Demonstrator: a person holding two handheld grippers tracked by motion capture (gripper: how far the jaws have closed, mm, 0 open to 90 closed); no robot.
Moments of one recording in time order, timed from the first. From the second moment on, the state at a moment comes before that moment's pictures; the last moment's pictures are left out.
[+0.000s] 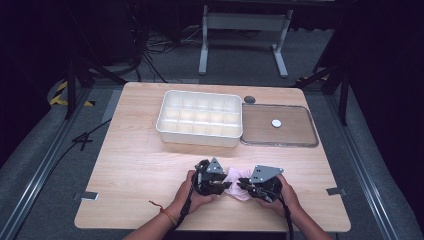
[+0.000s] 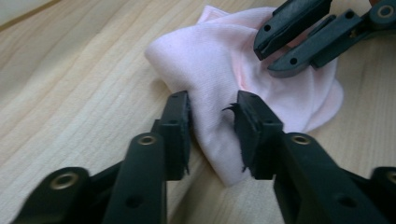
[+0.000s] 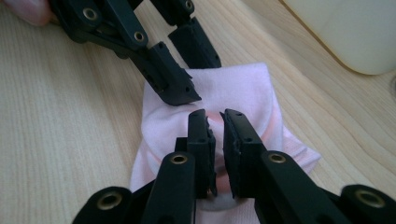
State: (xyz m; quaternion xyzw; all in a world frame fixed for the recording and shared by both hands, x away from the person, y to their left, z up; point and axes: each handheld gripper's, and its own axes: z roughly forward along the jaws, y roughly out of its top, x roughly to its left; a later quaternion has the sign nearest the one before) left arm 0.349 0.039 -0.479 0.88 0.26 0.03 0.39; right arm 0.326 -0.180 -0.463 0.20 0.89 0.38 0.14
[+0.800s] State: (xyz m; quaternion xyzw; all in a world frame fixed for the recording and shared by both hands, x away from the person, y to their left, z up) left arm 0.345 0.043 -0.468 0.87 0.25 0.02 0.43; right arm 0.331 -0.169 -0.468 0.21 0.91 0.34 0.13
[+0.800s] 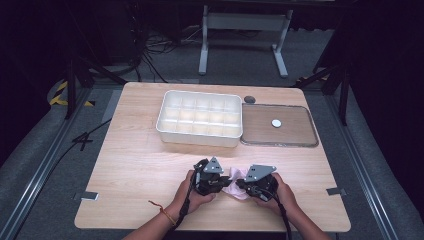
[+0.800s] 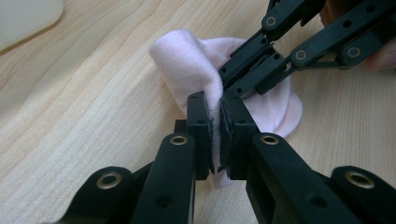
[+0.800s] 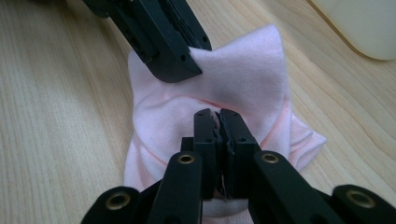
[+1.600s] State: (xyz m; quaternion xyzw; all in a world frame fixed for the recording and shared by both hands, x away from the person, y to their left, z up) left arm 0.346 0.052 -0.459 0.87 0.25 0.04 0.42; right arm 0.336 -0.182 -0.454 0.24 0.89 0.36 0.15
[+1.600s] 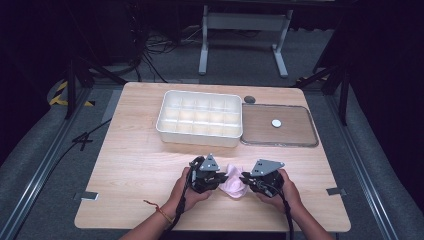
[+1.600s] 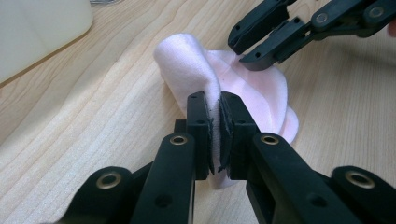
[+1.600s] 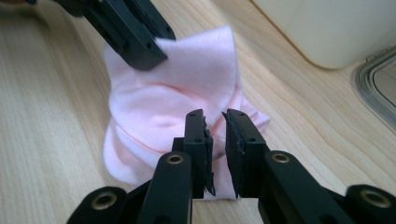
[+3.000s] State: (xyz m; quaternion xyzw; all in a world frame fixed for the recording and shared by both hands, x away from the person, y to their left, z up) left arm 0.347 0.054 -0.455 0.87 0.25 0.07 0.42; right arm 0.336 -0.168 -0.450 0.23 0.89 0.36 0.17
